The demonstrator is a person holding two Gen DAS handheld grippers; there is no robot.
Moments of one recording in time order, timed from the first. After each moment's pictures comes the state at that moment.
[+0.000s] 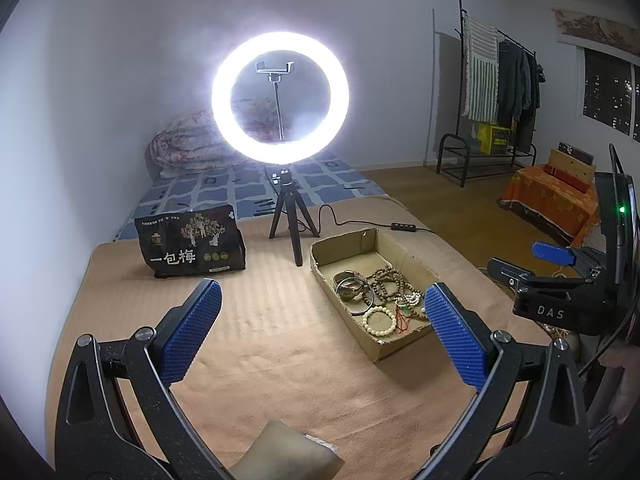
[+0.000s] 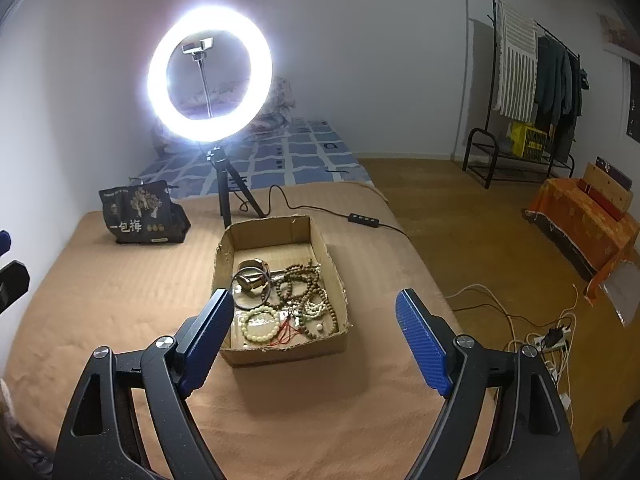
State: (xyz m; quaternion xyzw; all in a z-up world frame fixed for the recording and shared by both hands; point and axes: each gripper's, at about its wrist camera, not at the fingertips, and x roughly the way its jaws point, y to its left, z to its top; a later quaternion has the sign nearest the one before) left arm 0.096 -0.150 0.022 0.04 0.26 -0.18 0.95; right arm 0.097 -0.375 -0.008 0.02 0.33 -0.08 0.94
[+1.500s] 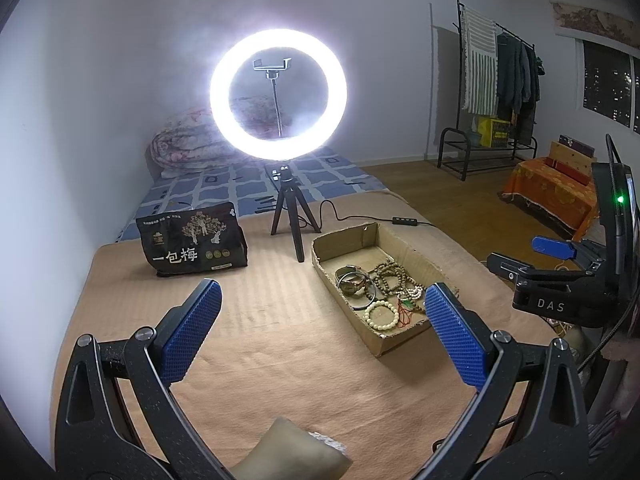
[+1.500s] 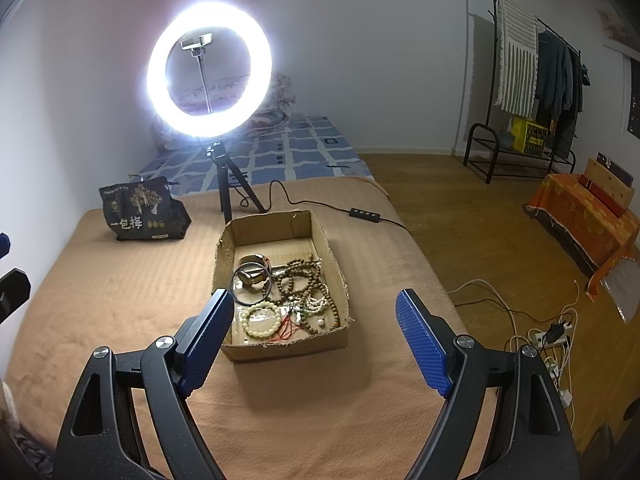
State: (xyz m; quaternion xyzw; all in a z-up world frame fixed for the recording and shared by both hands) left arm 0.095 -0.154 0.019 0.05 0.27 -0.18 0.95; right arm 0.095 -0.373 -0.011 0.02 0.33 -0.08 0.94
